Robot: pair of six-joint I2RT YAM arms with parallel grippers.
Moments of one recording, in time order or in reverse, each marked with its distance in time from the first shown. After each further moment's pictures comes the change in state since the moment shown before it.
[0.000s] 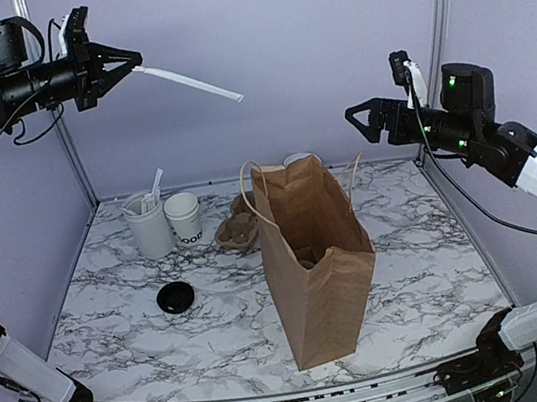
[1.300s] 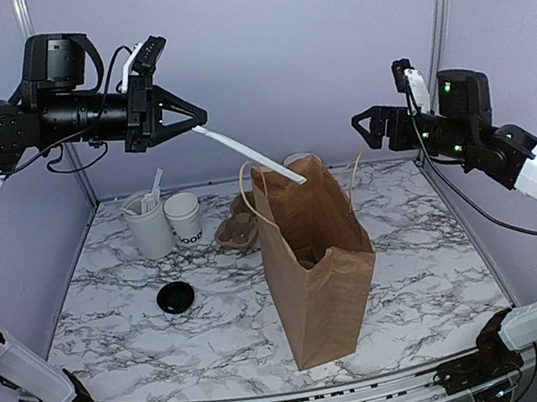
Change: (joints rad) left arm -0.316 0.007 -0.117 -0.110 -0.031 0.104; right arm 0.000 -0.001 -0.019 -0.039 0.136 -0.024
